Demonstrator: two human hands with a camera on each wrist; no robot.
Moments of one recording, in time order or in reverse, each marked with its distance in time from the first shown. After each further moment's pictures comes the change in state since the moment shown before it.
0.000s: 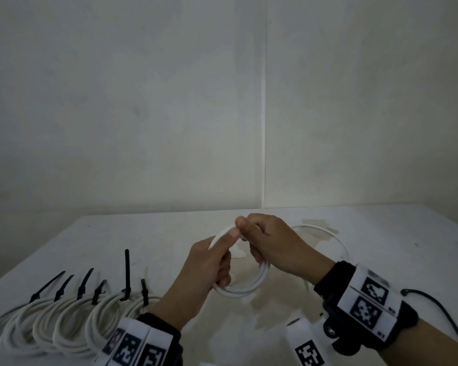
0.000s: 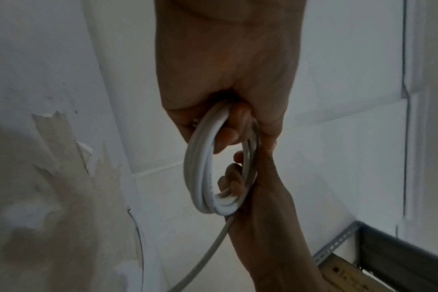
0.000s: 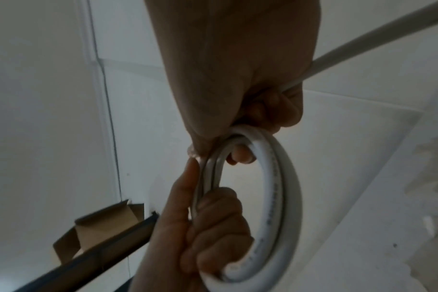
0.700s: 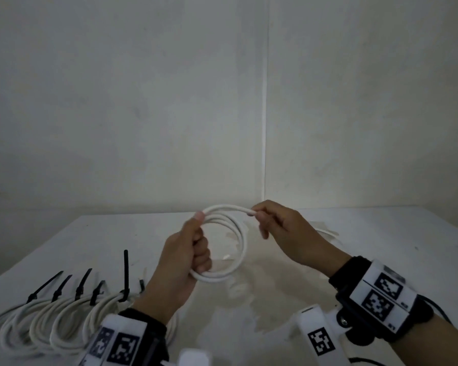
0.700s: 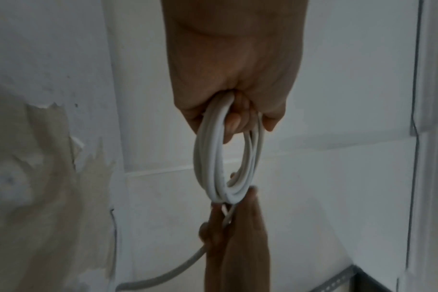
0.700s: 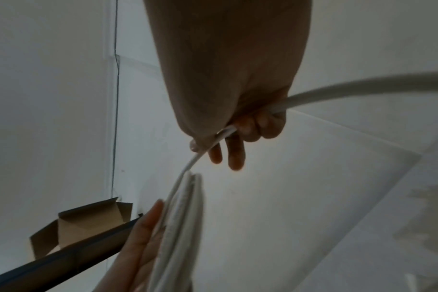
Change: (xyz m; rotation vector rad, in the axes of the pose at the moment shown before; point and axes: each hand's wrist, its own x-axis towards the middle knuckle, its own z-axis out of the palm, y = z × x) left_hand 0.010 0.007 -0.022 -0.309 0.149 0.034; right_hand 0.007 0.021 -0.023 -0.053 0.096 -0.142
